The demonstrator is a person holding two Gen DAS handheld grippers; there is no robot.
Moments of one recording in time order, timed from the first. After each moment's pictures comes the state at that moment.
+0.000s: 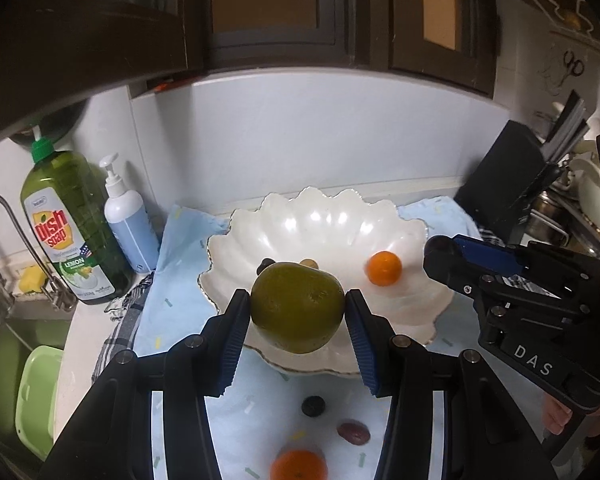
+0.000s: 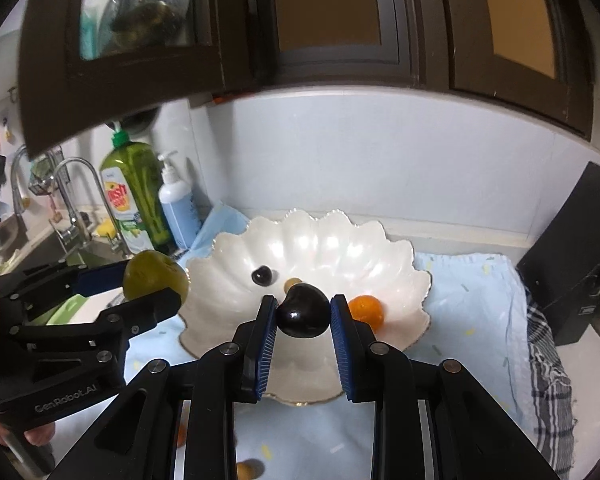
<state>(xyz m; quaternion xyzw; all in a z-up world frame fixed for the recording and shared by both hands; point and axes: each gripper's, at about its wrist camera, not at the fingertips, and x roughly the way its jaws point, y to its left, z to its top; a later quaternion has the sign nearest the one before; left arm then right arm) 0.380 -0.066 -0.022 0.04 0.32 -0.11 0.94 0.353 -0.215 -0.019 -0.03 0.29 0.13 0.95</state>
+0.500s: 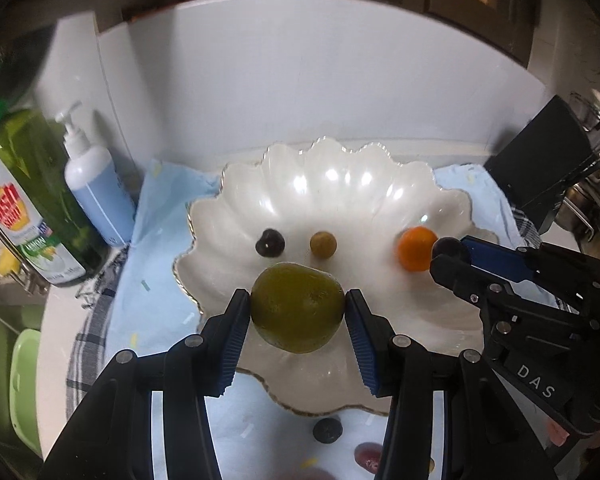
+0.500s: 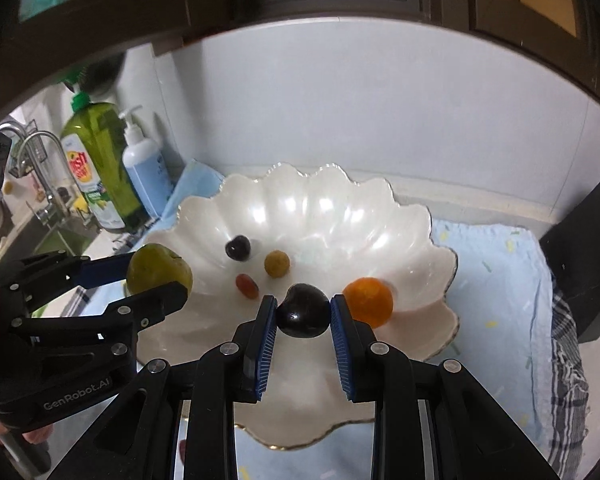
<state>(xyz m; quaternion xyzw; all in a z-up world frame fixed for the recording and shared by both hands) 0.447 -0.072 -0.066 0.03 0.41 -0.11 0.90 0.411 -0.211 -0.058 -0.04 0.37 0.12 0.92</state>
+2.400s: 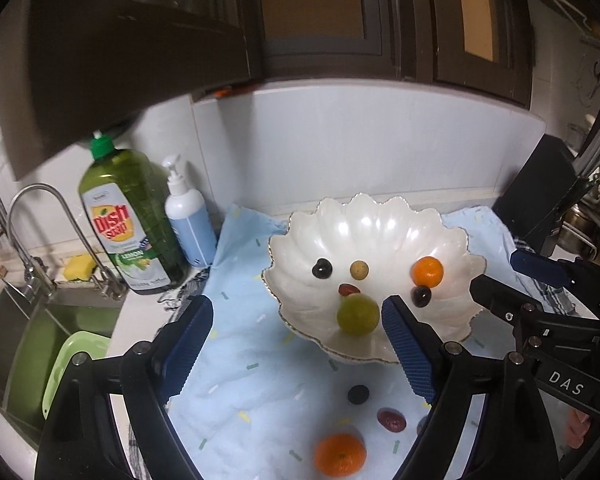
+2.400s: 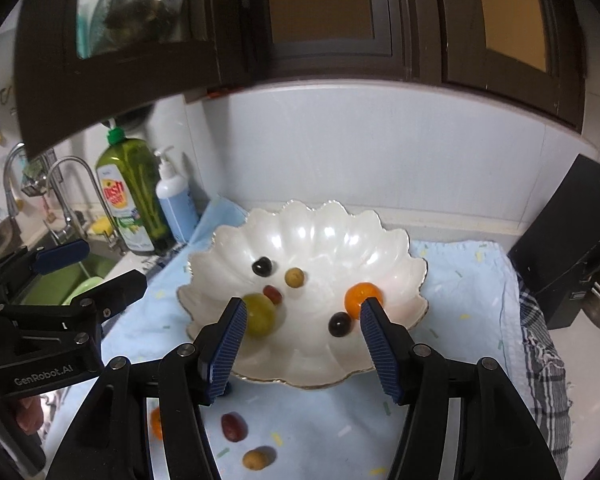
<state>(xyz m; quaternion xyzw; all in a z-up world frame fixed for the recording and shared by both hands) 0.350 -0.041 -0.002 0.04 0.31 -0.03 0.95 0.332 -0.206 -0.009 -0.03 0.30 0.11 0.95</state>
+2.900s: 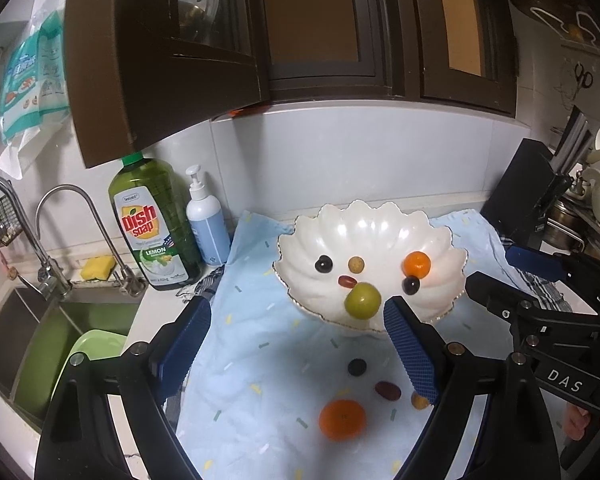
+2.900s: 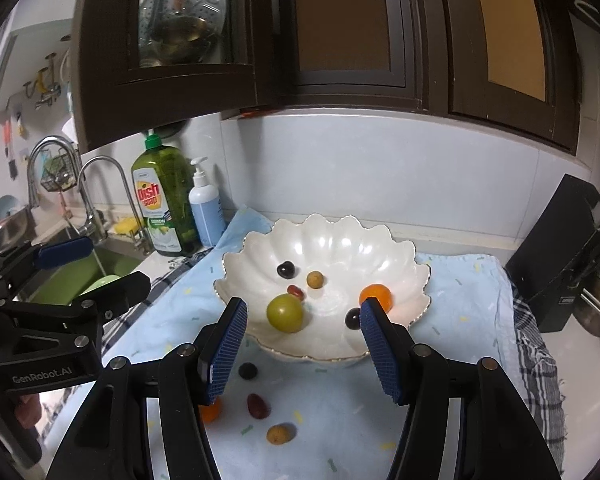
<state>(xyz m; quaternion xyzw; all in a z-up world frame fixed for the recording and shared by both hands) 0.295 -0.033 0.008 0.05 0.28 -0.03 0.96 0.279 -0.194 0.002 -0.04 0.27 0.13 0.95</state>
